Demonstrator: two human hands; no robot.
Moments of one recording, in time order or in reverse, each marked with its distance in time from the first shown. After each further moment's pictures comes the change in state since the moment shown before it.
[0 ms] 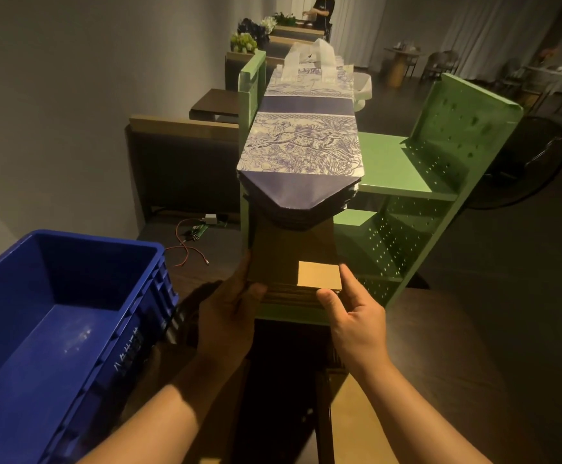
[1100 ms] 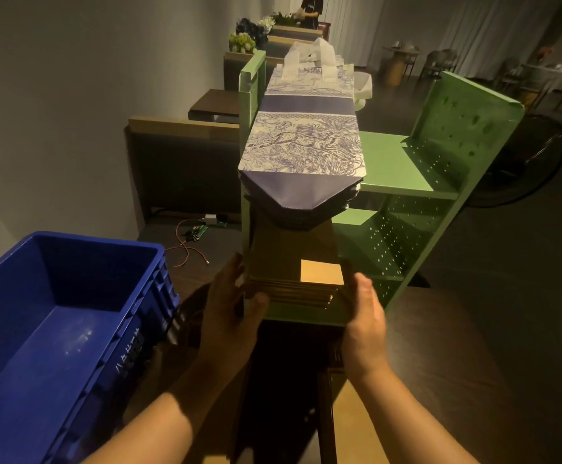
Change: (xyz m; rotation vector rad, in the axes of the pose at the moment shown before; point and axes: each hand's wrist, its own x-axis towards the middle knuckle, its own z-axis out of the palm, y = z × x) left_hand -0.003 -0.012 0.000 -0.107 -0.026 -0.041; right_hand -0.006 0.002 0.009 0.282 0.128 0.202
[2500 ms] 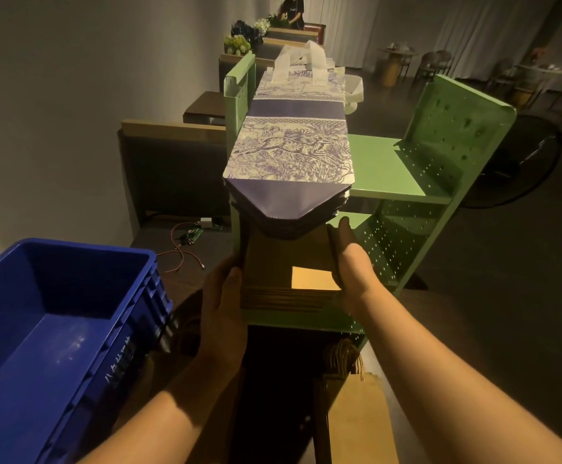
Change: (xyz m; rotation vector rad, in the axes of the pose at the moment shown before) left_hand 0.024 0.007 0.015 -0.336 0.137 -0.325; right_hand 0.090 -0.055 0.018 0.048 -0.184 0.323
